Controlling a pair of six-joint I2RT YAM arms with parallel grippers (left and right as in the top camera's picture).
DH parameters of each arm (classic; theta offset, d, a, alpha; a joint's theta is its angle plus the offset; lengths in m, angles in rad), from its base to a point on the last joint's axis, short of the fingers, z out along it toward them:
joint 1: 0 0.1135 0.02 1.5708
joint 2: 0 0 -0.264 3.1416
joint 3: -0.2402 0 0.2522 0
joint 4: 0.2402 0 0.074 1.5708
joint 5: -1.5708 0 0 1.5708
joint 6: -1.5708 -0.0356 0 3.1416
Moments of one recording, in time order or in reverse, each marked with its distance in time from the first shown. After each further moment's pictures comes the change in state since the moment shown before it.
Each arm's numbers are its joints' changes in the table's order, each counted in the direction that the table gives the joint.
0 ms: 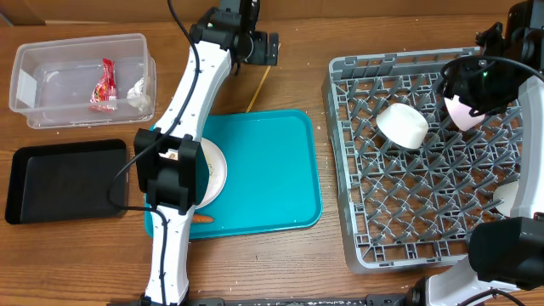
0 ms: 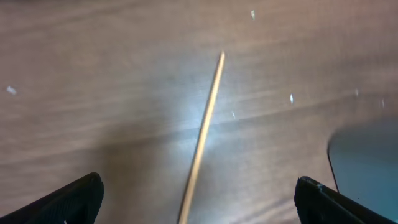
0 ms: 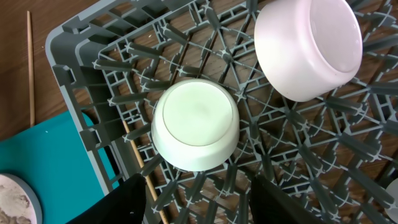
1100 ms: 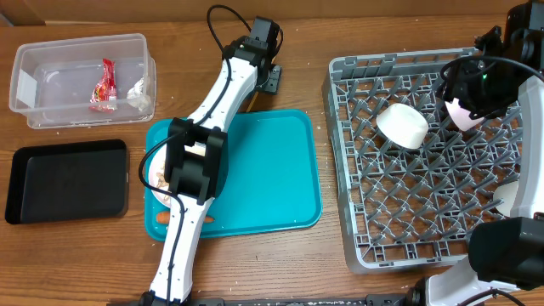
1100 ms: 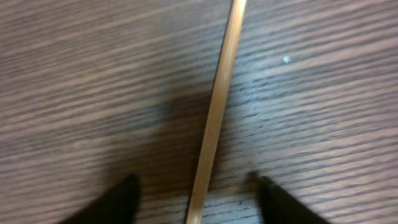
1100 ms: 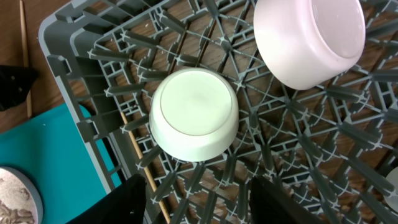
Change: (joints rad) left arm -0.070 -0.202 0.001 -0.010 0.171 -0.055; right arm 0.000 0.000 0.000 0.035 0.000 0.000
